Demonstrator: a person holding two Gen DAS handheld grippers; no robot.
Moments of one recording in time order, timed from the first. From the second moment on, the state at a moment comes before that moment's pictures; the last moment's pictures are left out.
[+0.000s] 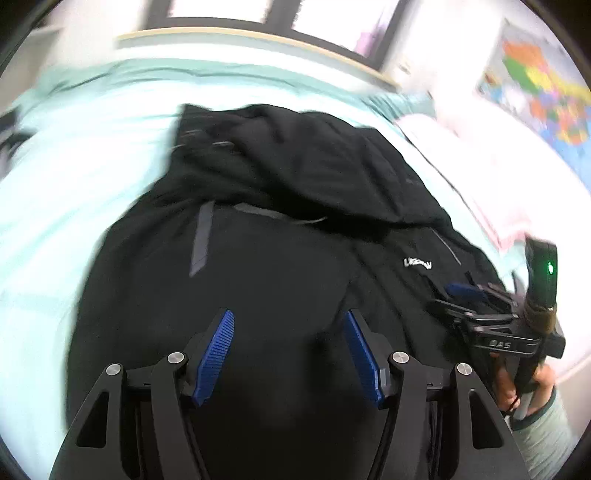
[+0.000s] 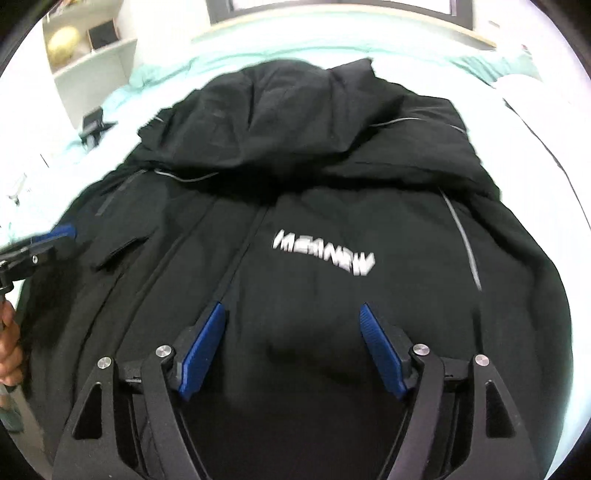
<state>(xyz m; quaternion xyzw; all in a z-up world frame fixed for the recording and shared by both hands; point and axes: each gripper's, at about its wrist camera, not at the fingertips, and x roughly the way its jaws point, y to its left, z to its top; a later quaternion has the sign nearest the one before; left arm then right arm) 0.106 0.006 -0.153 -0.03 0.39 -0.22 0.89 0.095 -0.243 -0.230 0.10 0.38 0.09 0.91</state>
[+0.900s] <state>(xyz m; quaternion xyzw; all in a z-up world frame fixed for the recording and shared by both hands) 0.070 0.121 -0.174 -0.16 0.48 -0.22 0.83 -0.004 -0.385 -0.256 0.22 0.43 0.02 0.88</state>
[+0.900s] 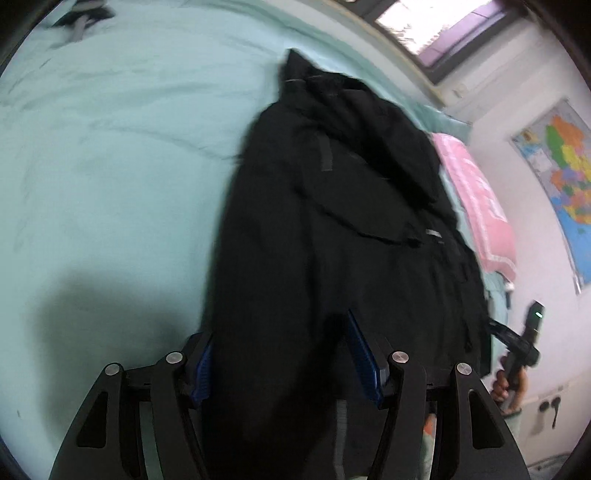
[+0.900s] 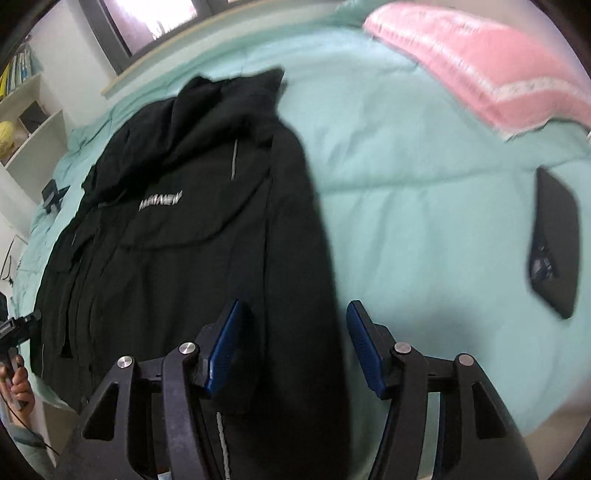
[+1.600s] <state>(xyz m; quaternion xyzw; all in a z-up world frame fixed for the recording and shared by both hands) 0.009 0.106 -0.178 -0.11 0.48 -0.24 0.84 -0.053 -0.343 -0.263 0.20 0.47 0.09 0.85</state>
